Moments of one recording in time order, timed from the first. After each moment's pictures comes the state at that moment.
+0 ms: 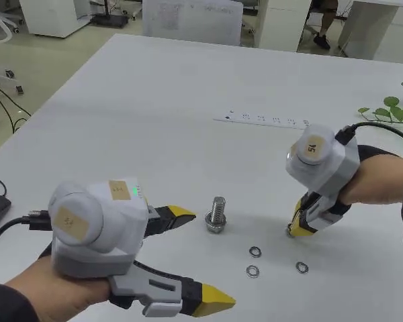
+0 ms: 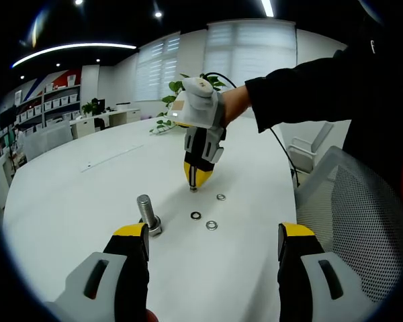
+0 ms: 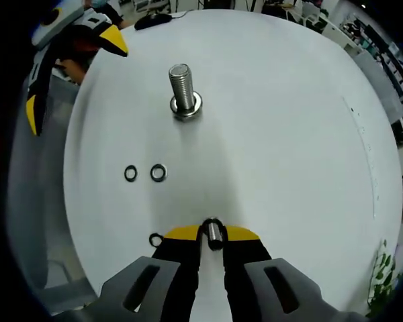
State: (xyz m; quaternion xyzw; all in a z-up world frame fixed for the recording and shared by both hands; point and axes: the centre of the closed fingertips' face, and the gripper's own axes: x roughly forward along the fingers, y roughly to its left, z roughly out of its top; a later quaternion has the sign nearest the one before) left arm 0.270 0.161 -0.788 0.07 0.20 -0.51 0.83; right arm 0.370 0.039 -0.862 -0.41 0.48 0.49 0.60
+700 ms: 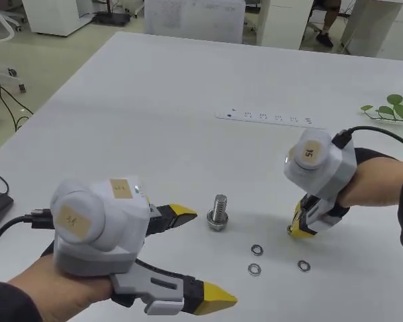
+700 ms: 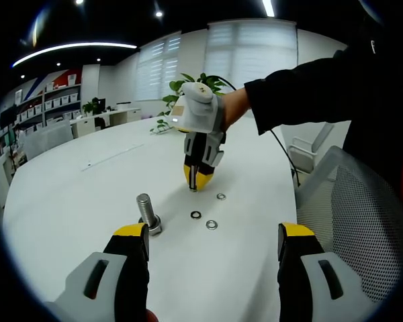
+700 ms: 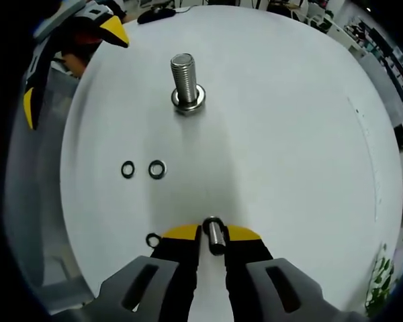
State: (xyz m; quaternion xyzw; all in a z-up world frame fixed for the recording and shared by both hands) left arm 0.270 0.161 -0.790 0.07 0.20 -0.51 0.83; right arm 0.372 0.038 -0.871 -0.42 0.48 0.49 0.60
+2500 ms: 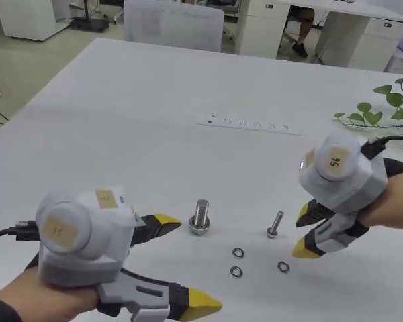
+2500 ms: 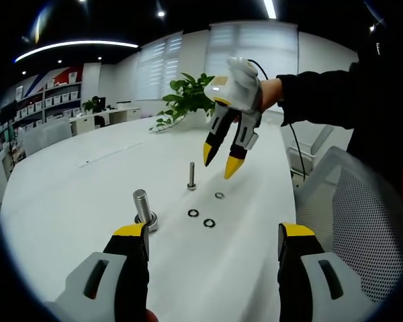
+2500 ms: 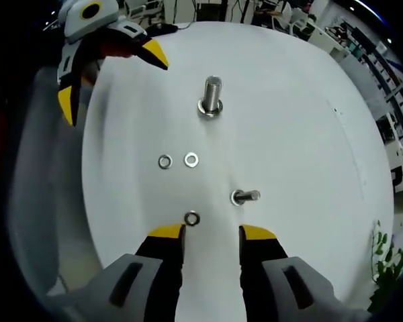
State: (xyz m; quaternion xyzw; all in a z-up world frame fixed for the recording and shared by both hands) left arm 0.267 0.159 -0.795 0.06 0.21 -0.51 0.83; right arm 0.330 0.018 -0.835 -0.40 0.45 0.47 0.64
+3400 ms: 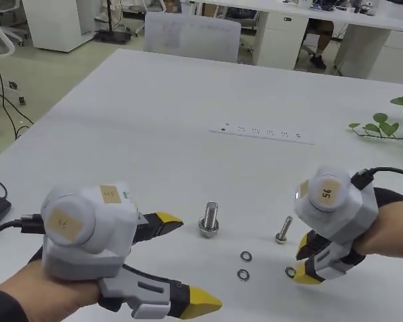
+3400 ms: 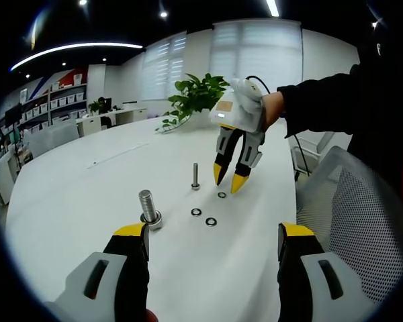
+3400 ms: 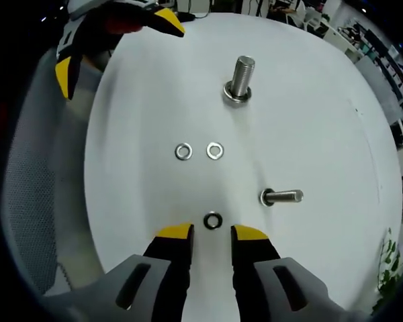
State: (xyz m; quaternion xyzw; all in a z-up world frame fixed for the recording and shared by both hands) left arm 0.260 0.166 -0.787 0.07 0.21 -0.49 0.84; right arm 0.310 0.023 -0.865 -0.41 0.46 0.50 0.61
